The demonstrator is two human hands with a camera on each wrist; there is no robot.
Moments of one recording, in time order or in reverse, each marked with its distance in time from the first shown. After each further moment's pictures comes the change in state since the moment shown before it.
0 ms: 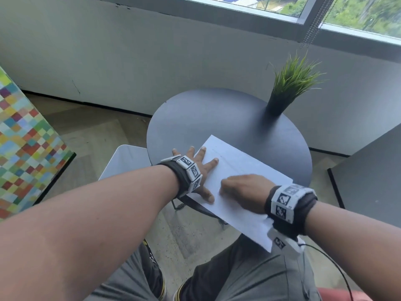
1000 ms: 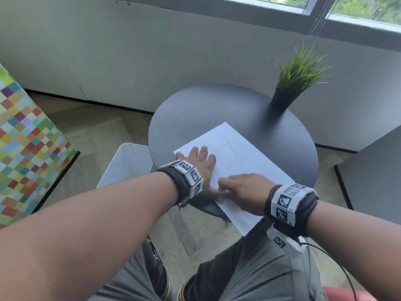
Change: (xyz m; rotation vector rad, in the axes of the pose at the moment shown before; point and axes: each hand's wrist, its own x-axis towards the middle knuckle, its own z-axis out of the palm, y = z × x) left_hand -0.002 0.009 0.012 -0.059 0.159 -0.041; right_hand 0.007 -0.008 0.005 -0.033 -0.016 0.007
